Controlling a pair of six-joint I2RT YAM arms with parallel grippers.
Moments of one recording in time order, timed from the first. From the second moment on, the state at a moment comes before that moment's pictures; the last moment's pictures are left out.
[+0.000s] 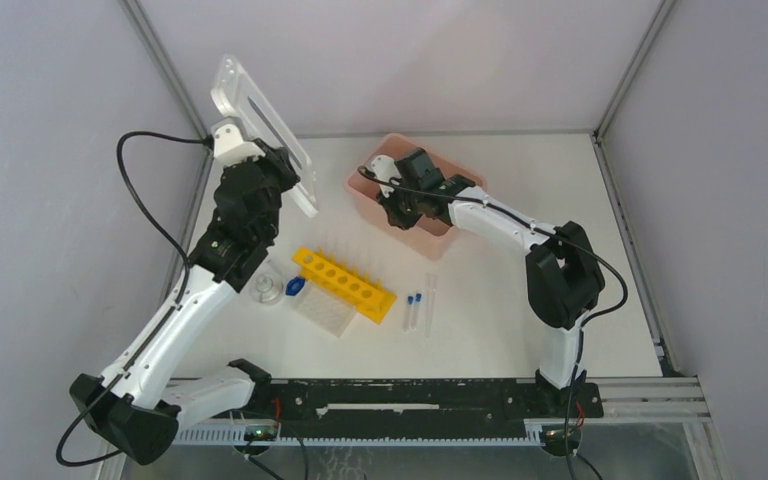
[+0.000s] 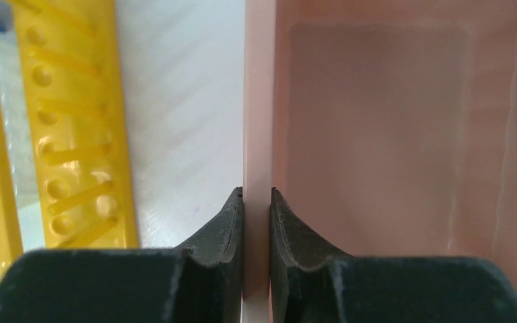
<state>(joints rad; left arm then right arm) -0.49 1.05 1.13 -0.09 -0.60 -0.43 0.66 1.90 1.55 -0.48 -0.17 -0.22</state>
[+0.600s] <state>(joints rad) -0.49 1.13 1.22 -0.10 -0.63 -0.38 0.68 1.81 1.45 -0.53 -0.39 -0.47</state>
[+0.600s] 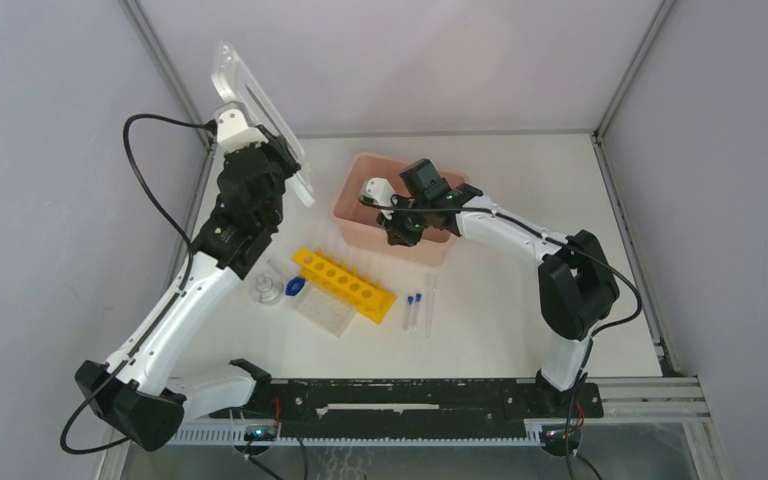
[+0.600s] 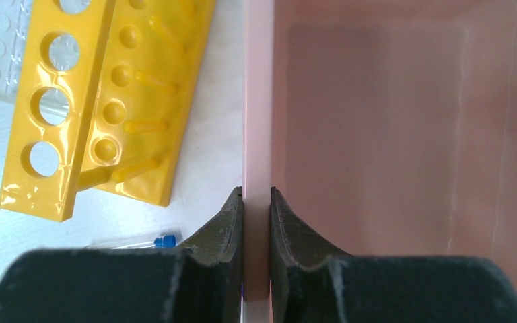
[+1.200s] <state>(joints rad) -0.49 1.15 1.24 -0.10 -0.64 -0.36 0.68 1.76 1.40 -0.46 -0.37 -0.42</state>
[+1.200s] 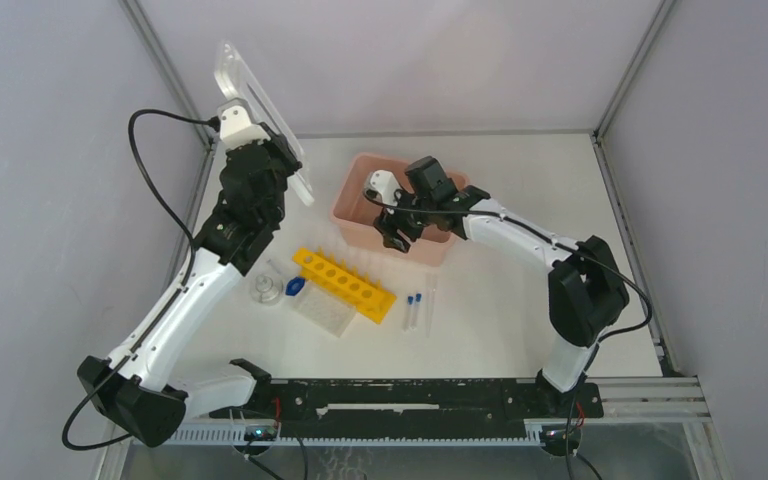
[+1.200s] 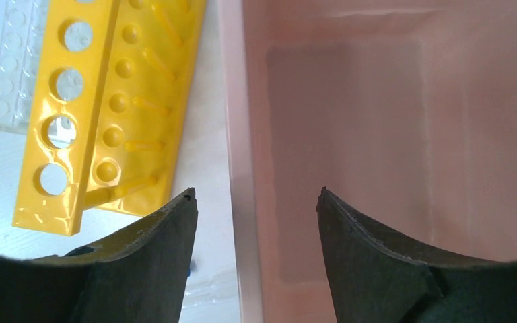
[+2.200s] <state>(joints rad) -0.48 1.14 1.38 -0.10 -0.06 -0.50 0.38 1.24 1.16 0.07 -0.49 0.46</state>
